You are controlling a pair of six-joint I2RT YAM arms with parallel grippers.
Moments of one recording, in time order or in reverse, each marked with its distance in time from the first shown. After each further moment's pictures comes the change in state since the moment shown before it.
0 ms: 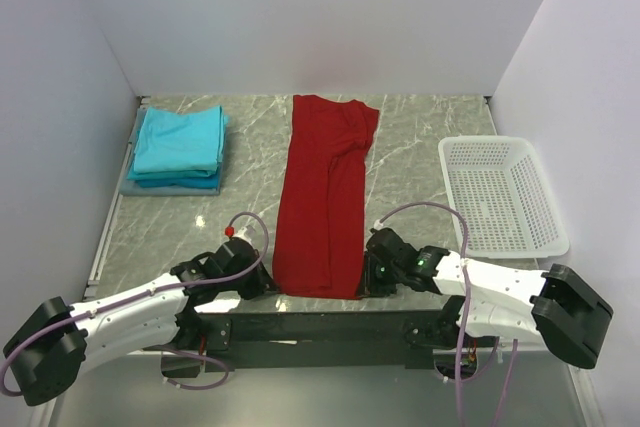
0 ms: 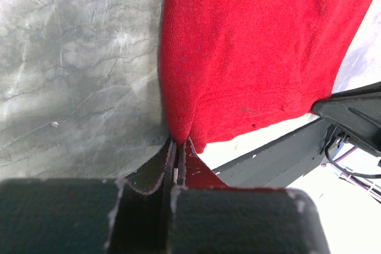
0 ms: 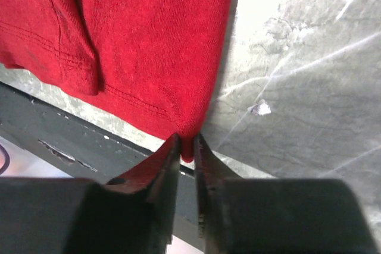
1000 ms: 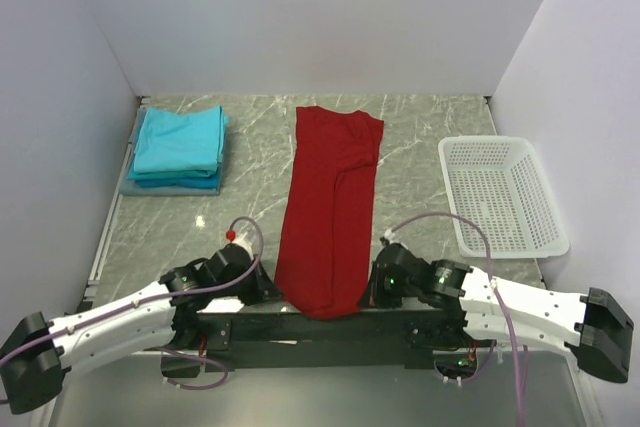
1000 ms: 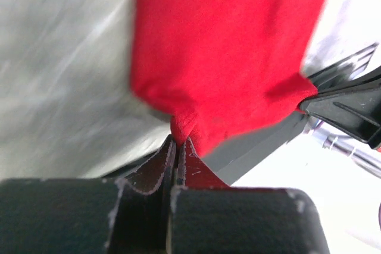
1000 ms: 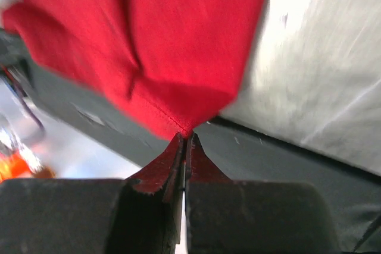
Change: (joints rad) left arm -0.081 -0.194 -0.025 -0.113 0.043 -0.073; right arm 0.183 -0.276 -0.063 -0.125 0.044 0.237
